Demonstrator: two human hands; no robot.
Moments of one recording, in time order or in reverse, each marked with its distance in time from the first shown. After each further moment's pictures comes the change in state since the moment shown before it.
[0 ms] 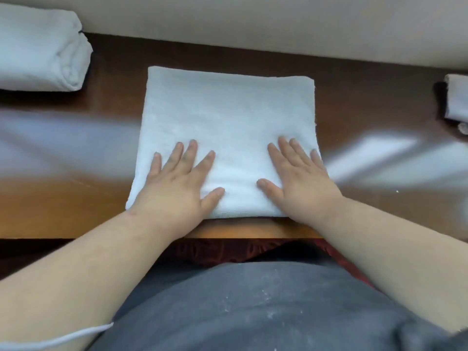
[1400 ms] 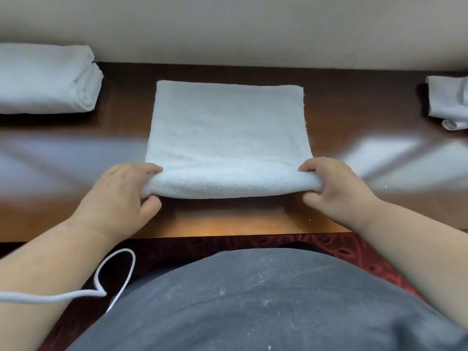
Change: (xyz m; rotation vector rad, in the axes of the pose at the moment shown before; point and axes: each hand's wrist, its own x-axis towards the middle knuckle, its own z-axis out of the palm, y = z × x) left_hand -0.041 -0.073 -0.016 -0.170 0.342 -0.023; right_hand -0.043 0.066 -0.011 0.350 0.297 -0.079
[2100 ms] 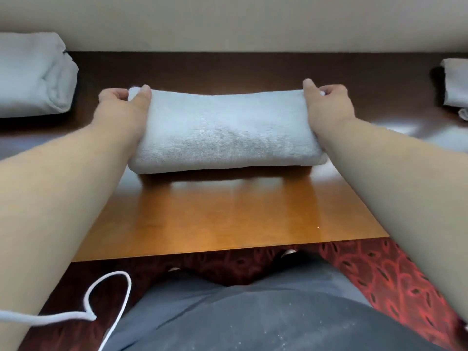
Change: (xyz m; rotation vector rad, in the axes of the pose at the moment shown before) left_hand 0.166 -0.003 0.006 -0.653 0.191 -0.740; right_hand 0.156 -0.003 -0.007 0.545 0.374 0.726
